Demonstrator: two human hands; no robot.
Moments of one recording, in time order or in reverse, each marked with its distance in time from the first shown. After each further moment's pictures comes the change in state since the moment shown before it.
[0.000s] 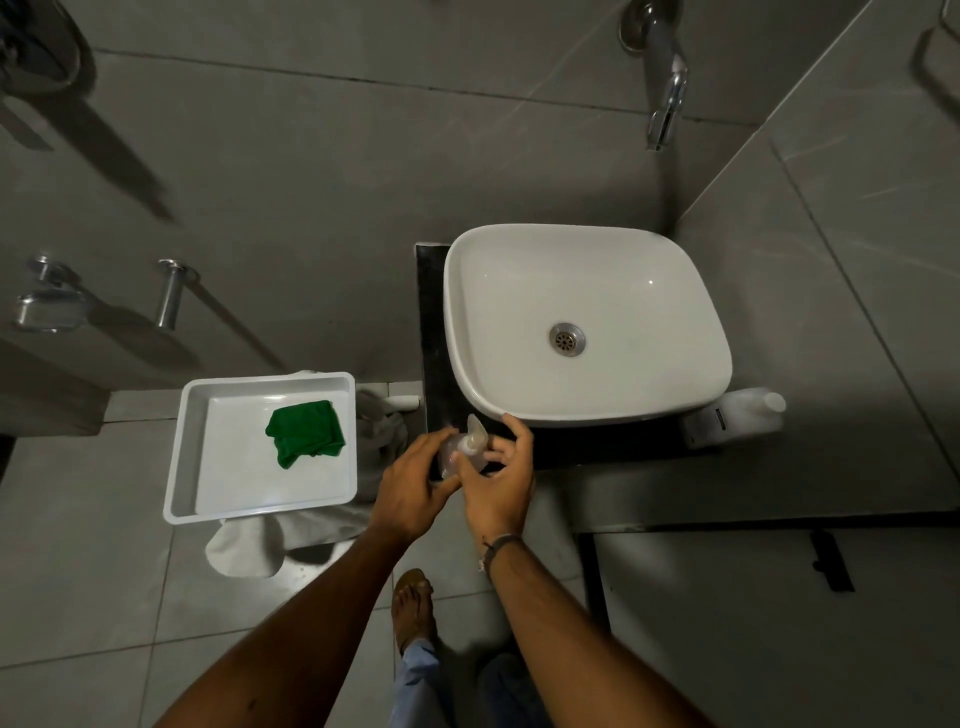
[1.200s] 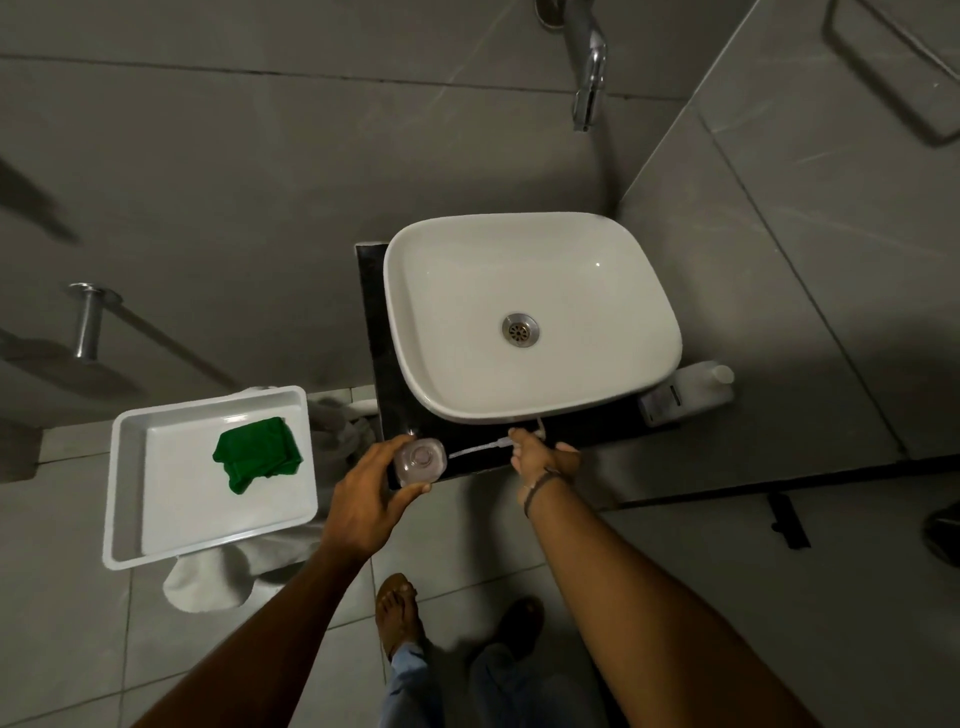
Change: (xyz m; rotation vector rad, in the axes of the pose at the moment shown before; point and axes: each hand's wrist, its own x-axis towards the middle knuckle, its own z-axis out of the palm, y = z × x) left_hand 0.003 -0.005 -0.004 0.041 -0.047 -0.031; right_hand 0.107 0.022 -0.064 0.381 0.478 0.562
